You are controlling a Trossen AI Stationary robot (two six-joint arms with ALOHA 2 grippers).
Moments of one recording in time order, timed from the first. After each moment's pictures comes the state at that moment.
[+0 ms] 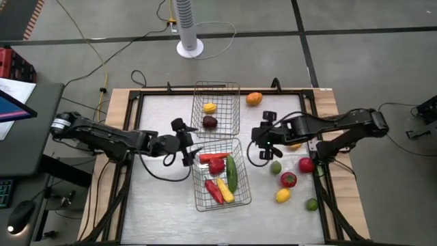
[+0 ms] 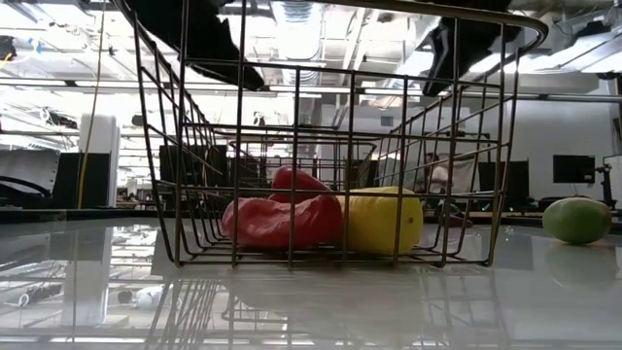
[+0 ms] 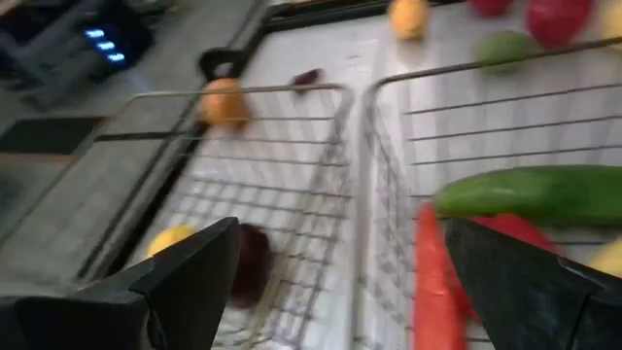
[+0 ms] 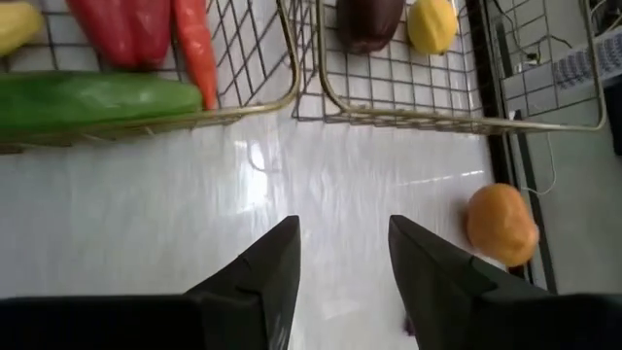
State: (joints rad) left arm -0.15 1.23 0.79 -0.14 -0.54 0.00; right arm 0.10 1.32 1.17 -0.92 0.44 0.01
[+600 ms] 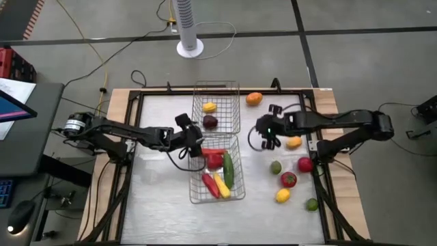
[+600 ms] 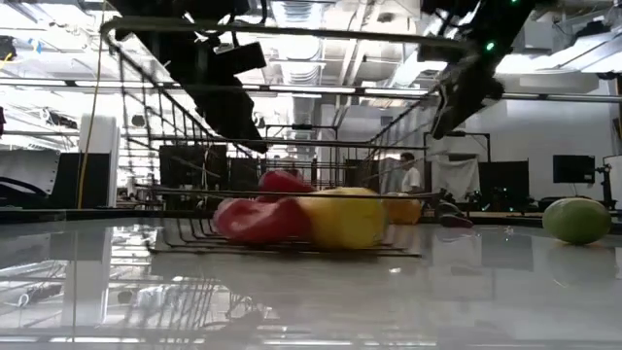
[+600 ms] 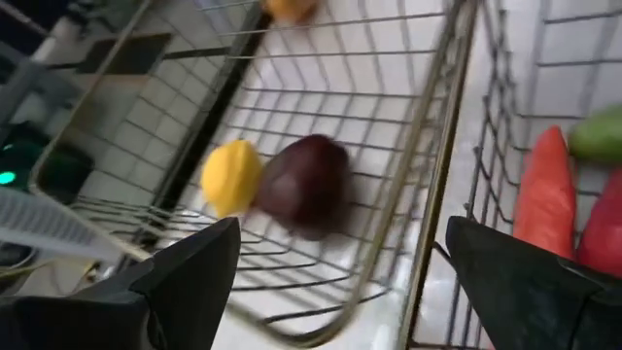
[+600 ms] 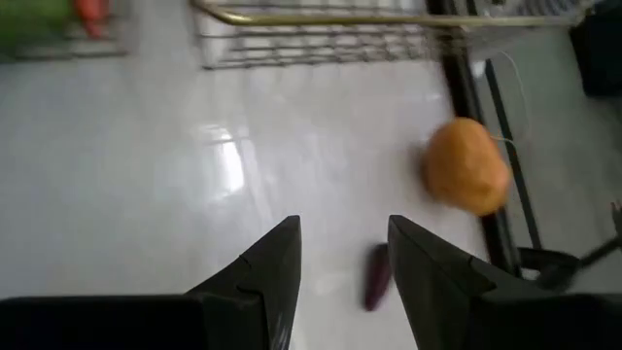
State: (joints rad) left arm 0.00 1.43 0.82 -0.20 -0.61 0.01; right arm -0.12 1.25 0.96 -0.75 0.42 -0.09
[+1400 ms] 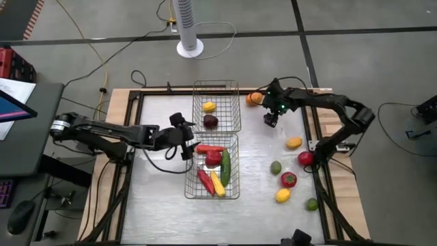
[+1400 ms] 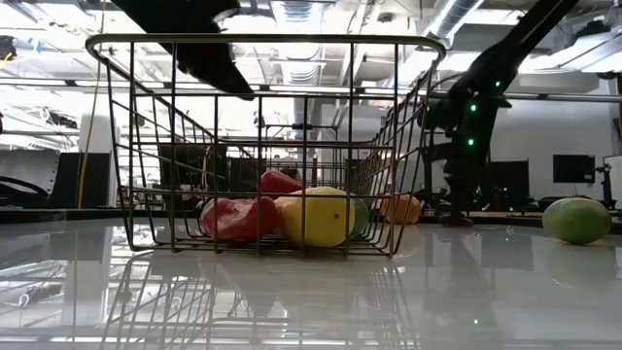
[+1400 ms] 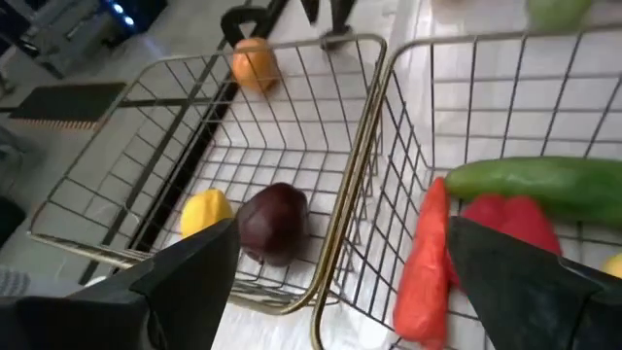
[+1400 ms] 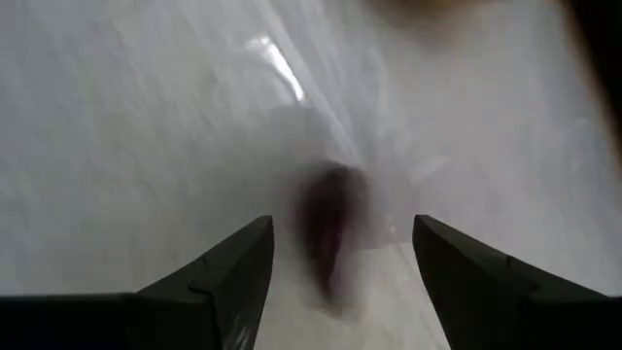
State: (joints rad) left arm -0.06 1.21 0.82 -0.28 -0.51 0.01; right arm -0.79 1.55 0.84 -0.53 0.06 -0.30
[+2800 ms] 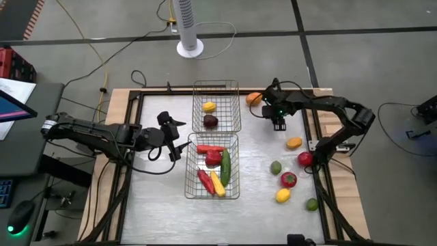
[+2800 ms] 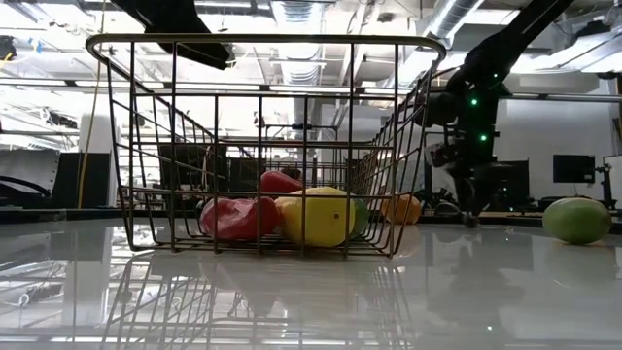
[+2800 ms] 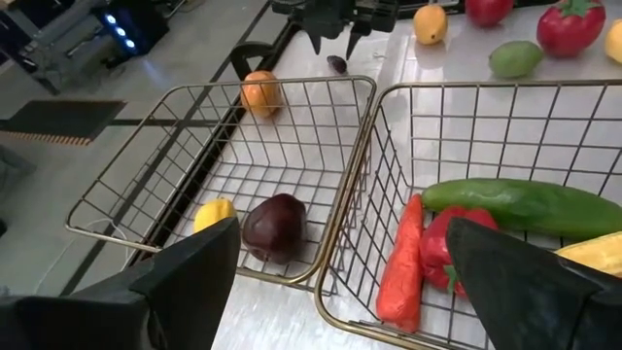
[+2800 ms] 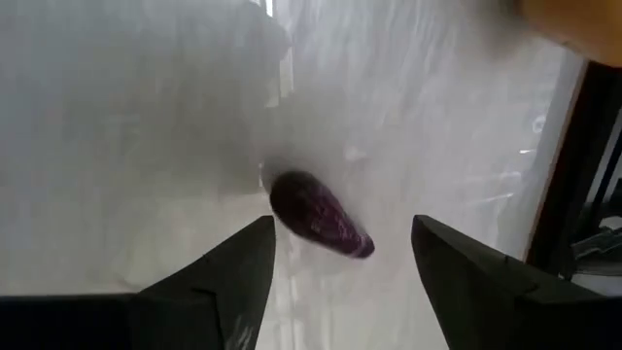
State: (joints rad) left arm -0.14 1.01 0.82 -0.40 -0.55 -0.05; right arm -0.70 1.53 0.86 -0.66 0.25 -0.74
